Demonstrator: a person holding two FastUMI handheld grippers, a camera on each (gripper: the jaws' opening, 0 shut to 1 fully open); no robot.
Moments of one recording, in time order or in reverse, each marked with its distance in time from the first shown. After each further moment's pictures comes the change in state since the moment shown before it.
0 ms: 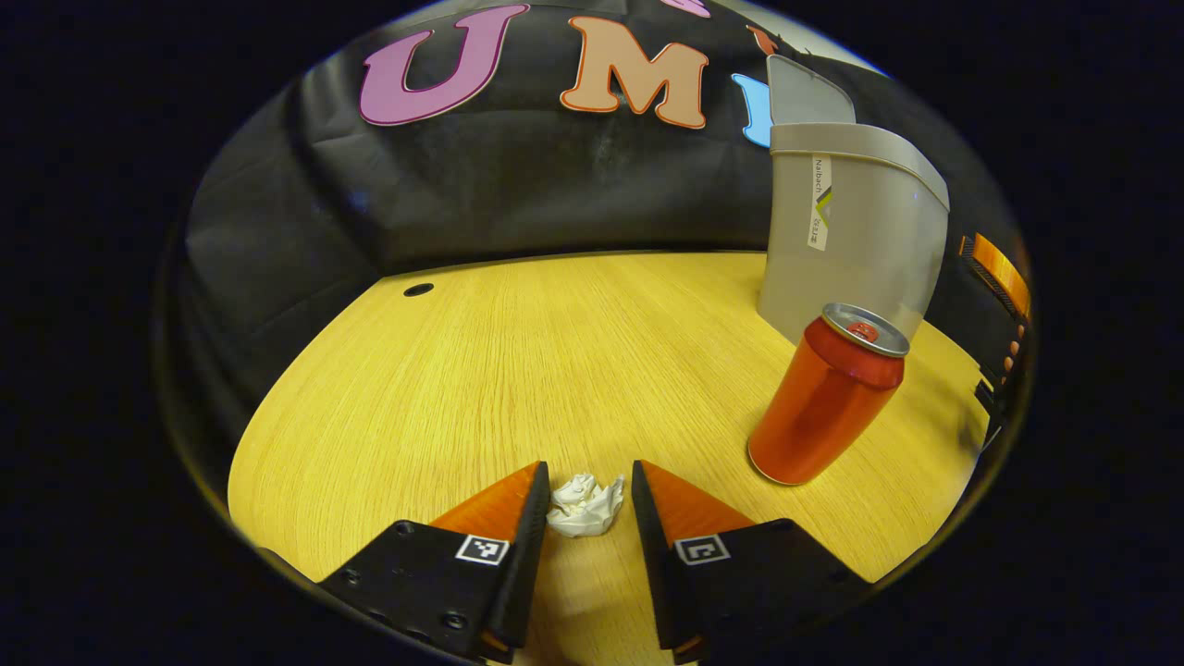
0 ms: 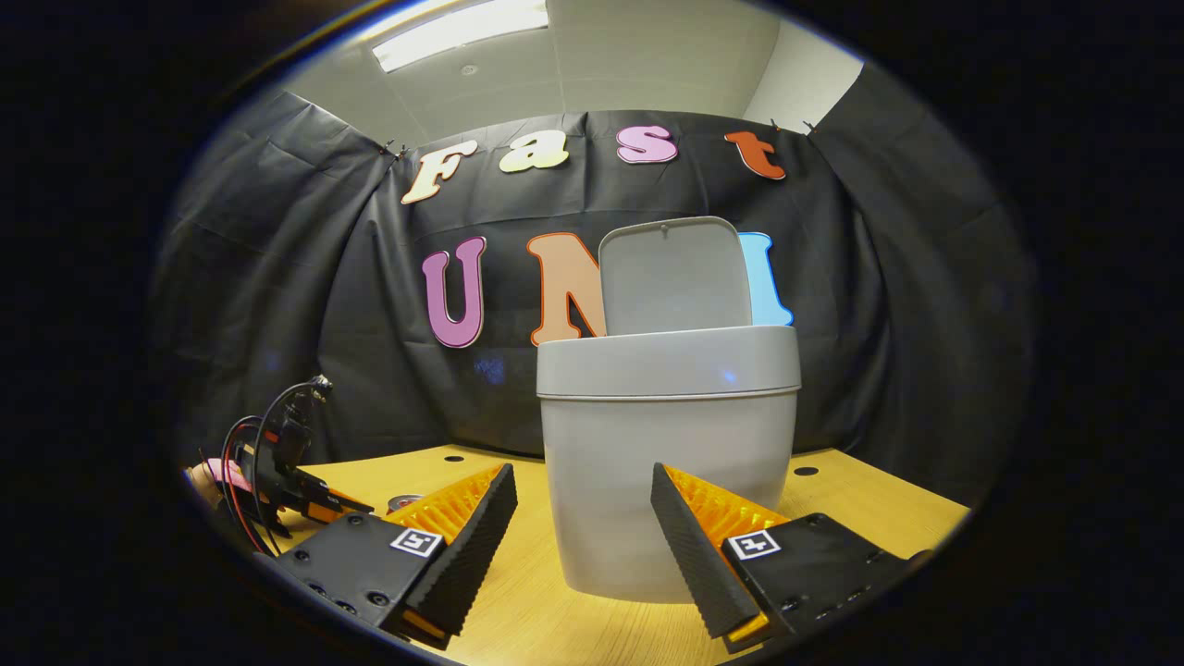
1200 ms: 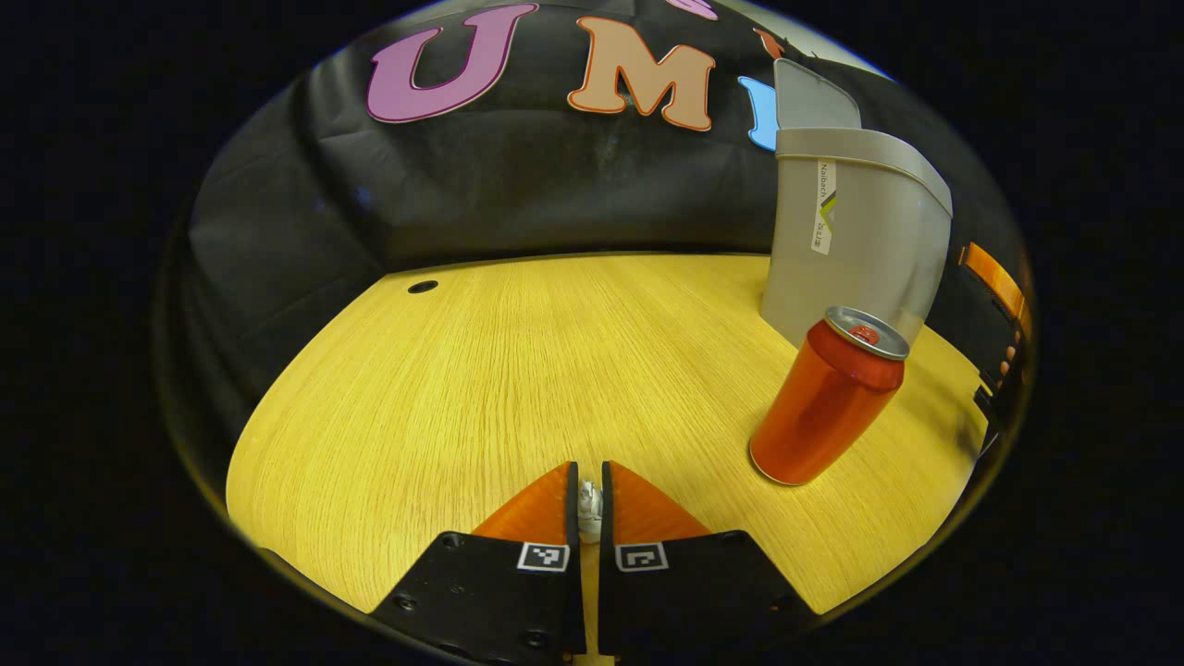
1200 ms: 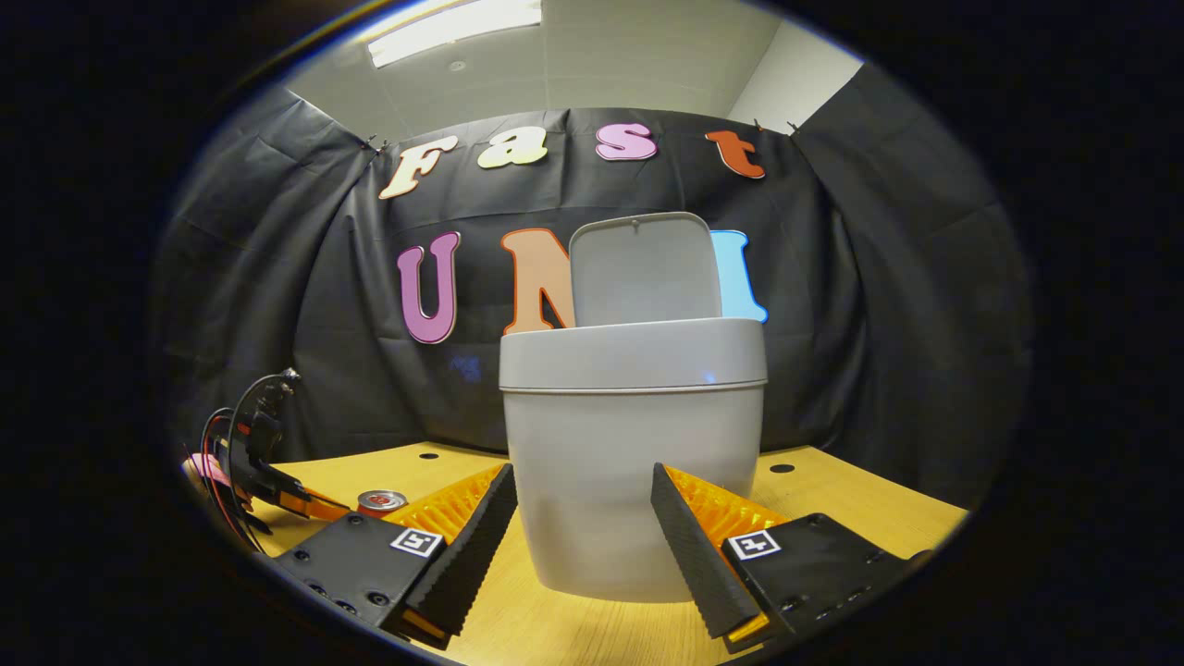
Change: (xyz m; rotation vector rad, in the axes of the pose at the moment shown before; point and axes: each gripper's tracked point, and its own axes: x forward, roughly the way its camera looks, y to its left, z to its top) left arm 0.002 0.008 0.006 -0.029 -0.004 -0.013; right arm 0.002 -0.030 -0.007 -0.001 0.008 -0.091
